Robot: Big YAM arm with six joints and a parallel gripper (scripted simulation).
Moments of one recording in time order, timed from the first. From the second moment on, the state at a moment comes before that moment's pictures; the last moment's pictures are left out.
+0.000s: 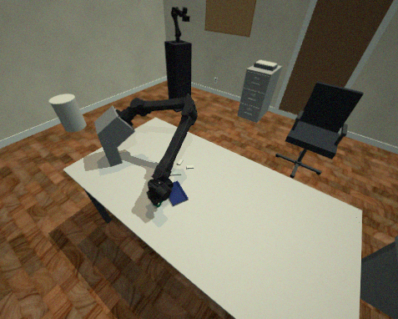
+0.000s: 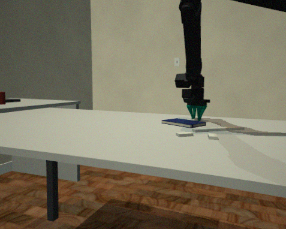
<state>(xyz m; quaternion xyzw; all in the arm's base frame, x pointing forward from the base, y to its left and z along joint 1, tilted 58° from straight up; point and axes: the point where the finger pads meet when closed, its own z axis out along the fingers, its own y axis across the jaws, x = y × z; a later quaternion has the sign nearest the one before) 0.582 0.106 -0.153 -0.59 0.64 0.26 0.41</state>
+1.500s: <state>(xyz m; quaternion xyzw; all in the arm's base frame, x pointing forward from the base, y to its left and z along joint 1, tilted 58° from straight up) 0.562 0.102 -0.154 -0.60 0.64 0.28 0.39</state>
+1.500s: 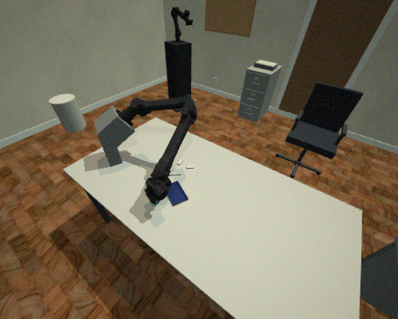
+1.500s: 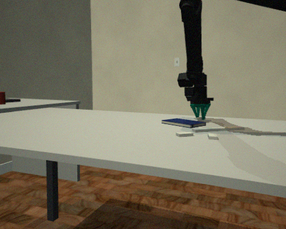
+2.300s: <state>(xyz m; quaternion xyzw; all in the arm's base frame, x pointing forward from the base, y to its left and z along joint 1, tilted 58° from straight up) 0.552 0.074 -0.136 -0.59 0.64 0.27 0.40</state>
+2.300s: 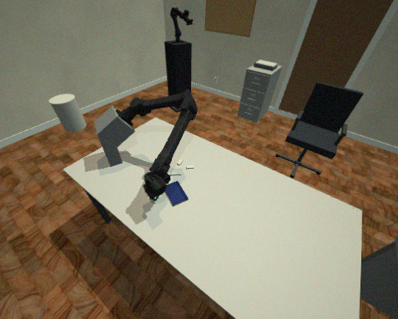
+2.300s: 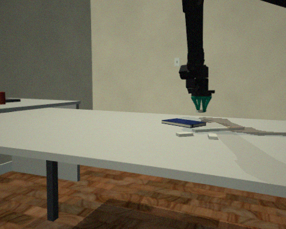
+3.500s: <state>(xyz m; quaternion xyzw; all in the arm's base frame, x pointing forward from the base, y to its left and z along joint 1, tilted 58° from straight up) 0.547 0.016 -0.097 -0.59 0.64 0.27 0.40</state>
